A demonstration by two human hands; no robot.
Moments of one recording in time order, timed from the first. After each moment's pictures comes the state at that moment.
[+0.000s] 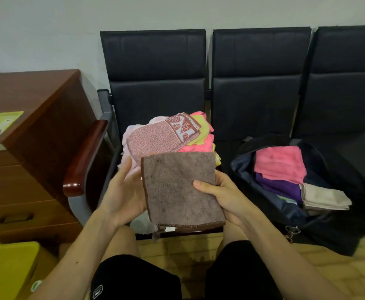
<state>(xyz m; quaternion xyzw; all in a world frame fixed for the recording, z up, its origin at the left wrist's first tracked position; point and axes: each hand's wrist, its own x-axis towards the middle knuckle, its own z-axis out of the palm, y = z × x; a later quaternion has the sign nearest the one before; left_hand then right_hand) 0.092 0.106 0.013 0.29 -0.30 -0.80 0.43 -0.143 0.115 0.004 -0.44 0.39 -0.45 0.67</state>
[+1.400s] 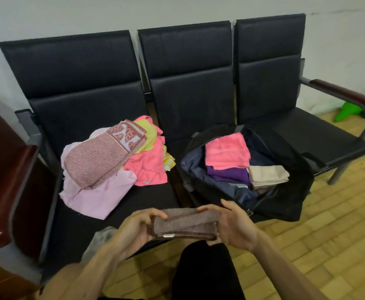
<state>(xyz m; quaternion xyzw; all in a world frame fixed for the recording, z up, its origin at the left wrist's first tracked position) -0.031 0.089 -0.073 0.42 -0.40 -0.77 0.26 -0.298 0.163 -0.098 -0.24 0.38 -0.42 0.79</state>
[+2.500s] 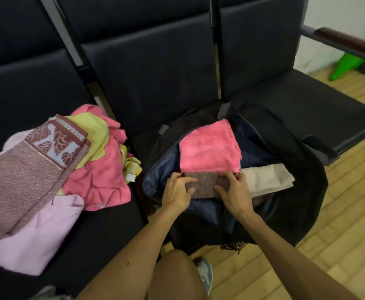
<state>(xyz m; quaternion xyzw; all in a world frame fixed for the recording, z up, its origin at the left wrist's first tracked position) -0.290 -0.089 -0.198 0.51 -0.78 -0.35 0.08 -0.446 0.005 -0.213 -0.43 0.82 -0.32 0.19</state>
